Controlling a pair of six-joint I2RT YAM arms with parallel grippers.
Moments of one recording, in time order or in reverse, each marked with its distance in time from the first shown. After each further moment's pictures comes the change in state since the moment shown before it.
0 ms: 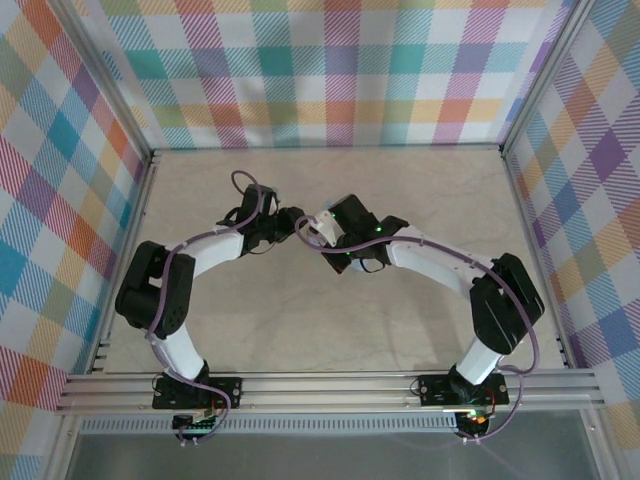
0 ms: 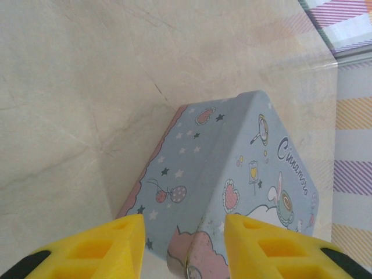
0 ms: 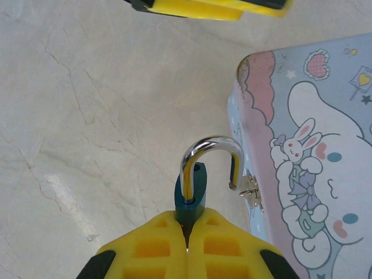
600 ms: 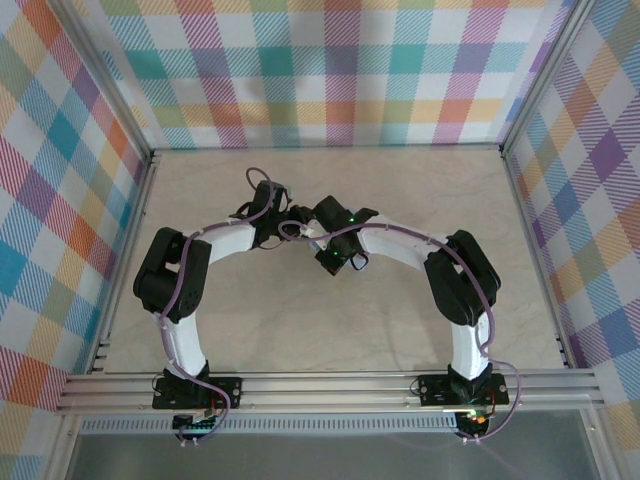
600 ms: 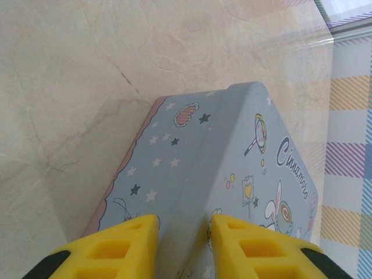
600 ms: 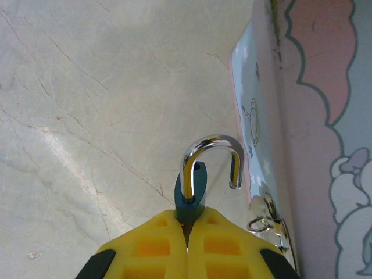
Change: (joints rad) left arm -0.032 0.157 0.111 0.027 0.097 -0.006; right arm 0.000 0.284 0.188 -0.154 0.045 -0.035
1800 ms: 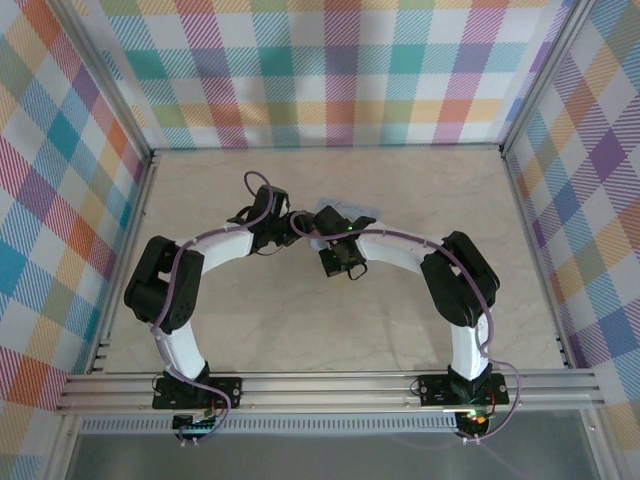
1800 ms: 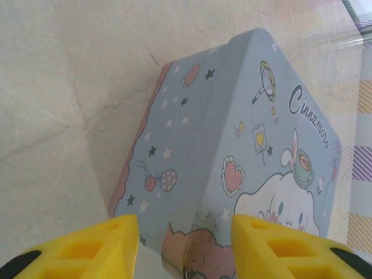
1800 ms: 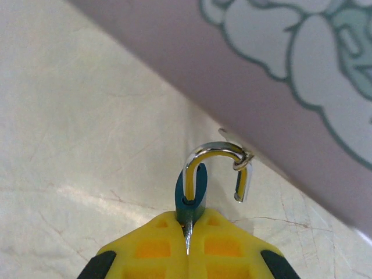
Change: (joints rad) left arm -0.020 -0.085 -0.043 -0.089 -0.112 0.011; right arm 0.019 0.000 -0.066 0.009 0.146 0.489
